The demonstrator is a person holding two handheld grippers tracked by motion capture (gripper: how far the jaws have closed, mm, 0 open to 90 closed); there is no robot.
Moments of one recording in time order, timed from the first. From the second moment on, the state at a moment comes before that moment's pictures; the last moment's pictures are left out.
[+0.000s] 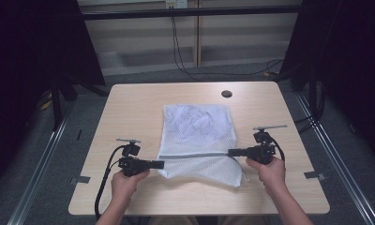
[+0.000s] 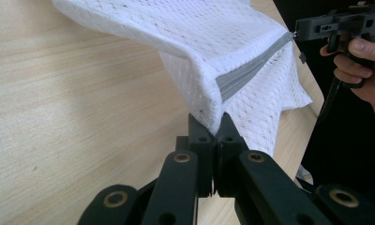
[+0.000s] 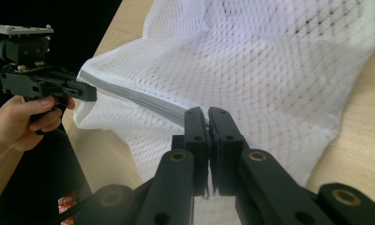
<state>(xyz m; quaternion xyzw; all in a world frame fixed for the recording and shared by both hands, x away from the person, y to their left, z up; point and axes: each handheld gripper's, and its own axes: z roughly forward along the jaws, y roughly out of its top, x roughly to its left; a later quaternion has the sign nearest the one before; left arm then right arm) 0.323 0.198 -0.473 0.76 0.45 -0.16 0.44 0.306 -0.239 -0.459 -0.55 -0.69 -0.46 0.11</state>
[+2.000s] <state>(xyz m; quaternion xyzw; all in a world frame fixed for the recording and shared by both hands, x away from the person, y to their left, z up) 0.327 0.207 -0.472 0.75 0.46 -0.16 0.44 0.303 -0.251 -0.460 -0.55 -0.69 -0.46 0.11</state>
